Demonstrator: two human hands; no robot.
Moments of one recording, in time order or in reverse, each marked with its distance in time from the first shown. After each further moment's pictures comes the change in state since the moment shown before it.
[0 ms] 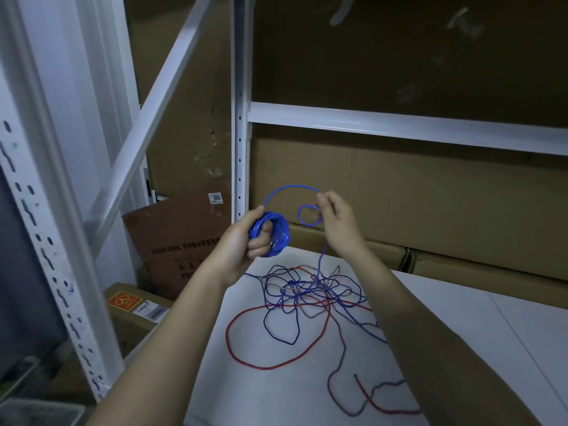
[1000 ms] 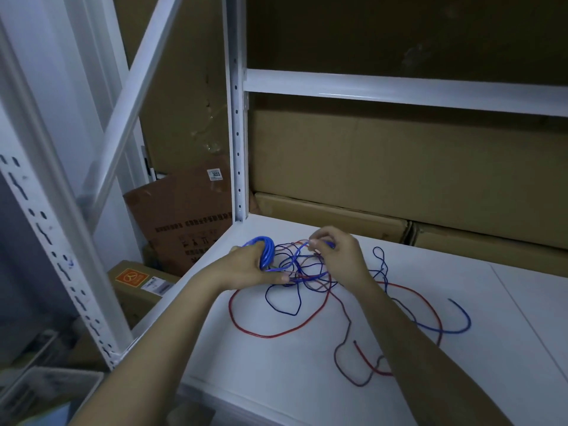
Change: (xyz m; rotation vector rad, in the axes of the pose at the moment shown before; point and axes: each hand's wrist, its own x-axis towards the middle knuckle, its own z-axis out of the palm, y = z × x) left_hand -0.023 -0.049 -0.030 1.398 -0.148 -0.235; right_hand -0.080 0.055 0.000 -0.087 -0.148 0.213
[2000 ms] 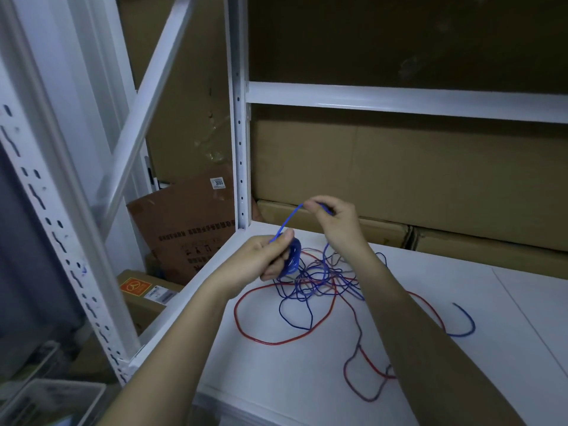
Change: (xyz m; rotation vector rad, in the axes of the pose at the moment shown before) left_hand -0.028 0.038 -0.011 -0.795 0.041 0.224; right_hand 0.030 -0.059 -0.002 0.259 0.076 -0.220
